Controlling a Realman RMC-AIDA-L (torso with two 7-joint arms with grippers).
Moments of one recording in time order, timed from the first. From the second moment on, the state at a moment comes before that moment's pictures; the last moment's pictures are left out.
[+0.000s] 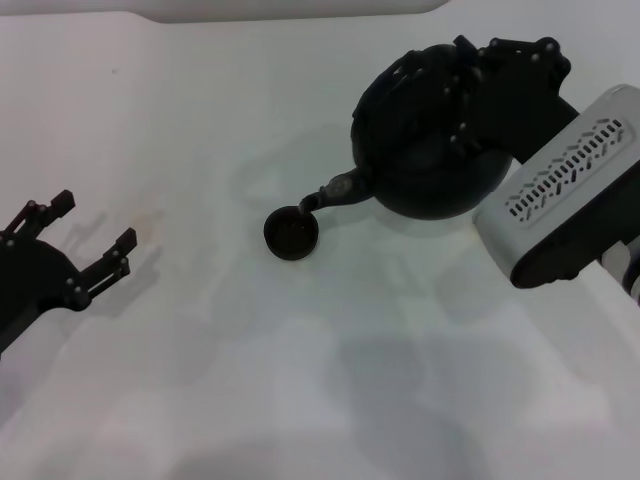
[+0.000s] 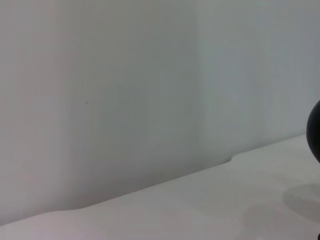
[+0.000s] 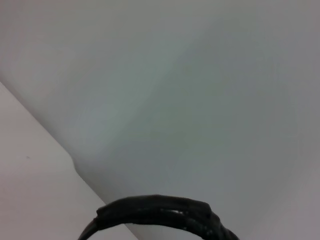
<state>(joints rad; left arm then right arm) -0.04 -2.07 -1.87 -0.43 0.94 -1.25 2.62 -0.17 2.01 0.87 1.66 -1.41 -0.20 -2.13</state>
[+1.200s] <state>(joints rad) -0.04 -2.07 -1.86 -0.43 0.94 -1.25 2.62 -0.11 2.01 0.76 1.63 -1.41 -0.40 -2.17</state>
